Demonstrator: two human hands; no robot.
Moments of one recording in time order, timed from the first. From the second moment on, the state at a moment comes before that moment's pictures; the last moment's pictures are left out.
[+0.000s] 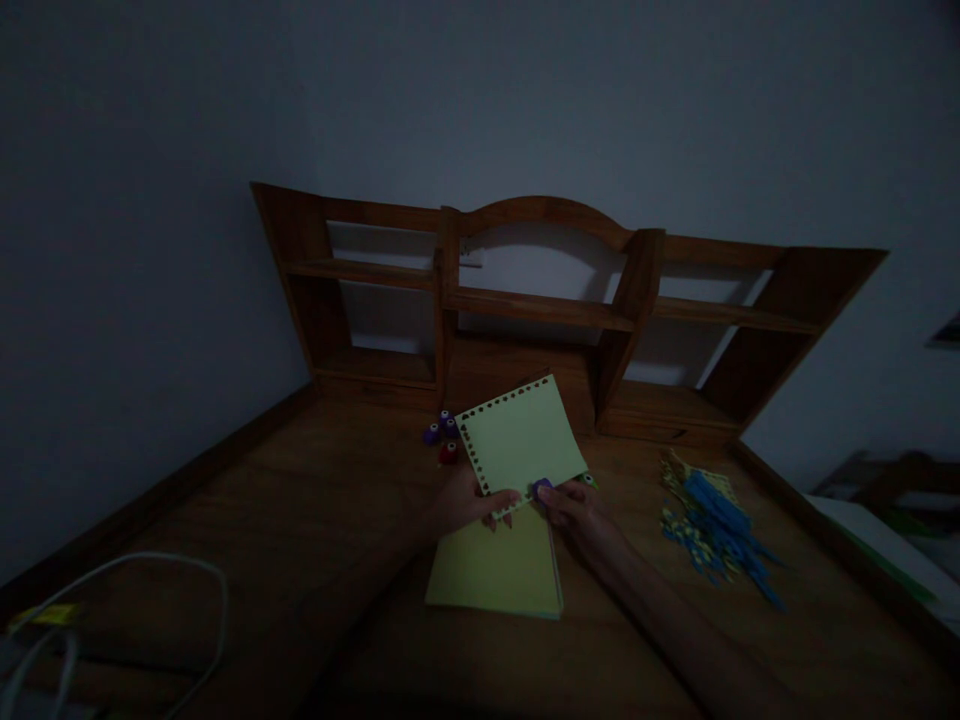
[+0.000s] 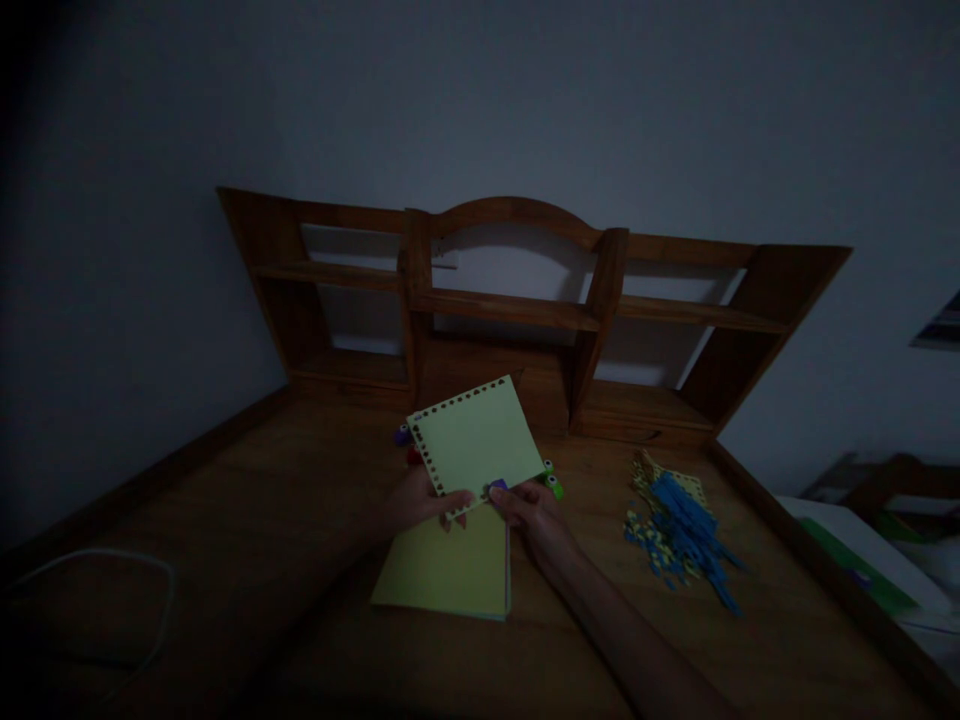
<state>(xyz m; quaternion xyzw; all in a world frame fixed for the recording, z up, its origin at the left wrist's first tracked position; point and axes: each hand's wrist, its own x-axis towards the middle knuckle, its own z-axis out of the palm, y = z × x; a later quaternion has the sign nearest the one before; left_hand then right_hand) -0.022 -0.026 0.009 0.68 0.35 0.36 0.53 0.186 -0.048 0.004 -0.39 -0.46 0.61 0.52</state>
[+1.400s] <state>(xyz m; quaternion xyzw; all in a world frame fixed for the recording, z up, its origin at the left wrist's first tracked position) -0.023 -0.029 0.011 0.69 0.36 0.36 0.52 0.179 -0.052 0.016 -0.39 -0.53 0.57 0.50</state>
